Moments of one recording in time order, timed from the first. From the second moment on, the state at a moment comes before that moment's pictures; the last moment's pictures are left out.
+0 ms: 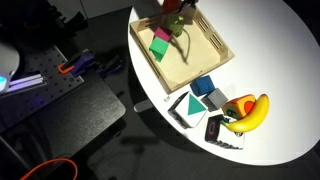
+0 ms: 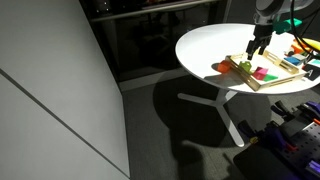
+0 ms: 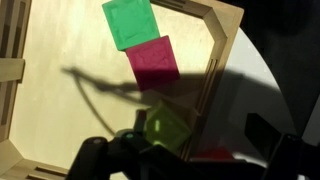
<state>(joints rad) -0.15 0.32 -0.12 -2.19 0.01 2.34 -0.33</state>
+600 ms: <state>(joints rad) -0.16 0.35 -0.14 -2.31 -0.04 2.54 -0.31</state>
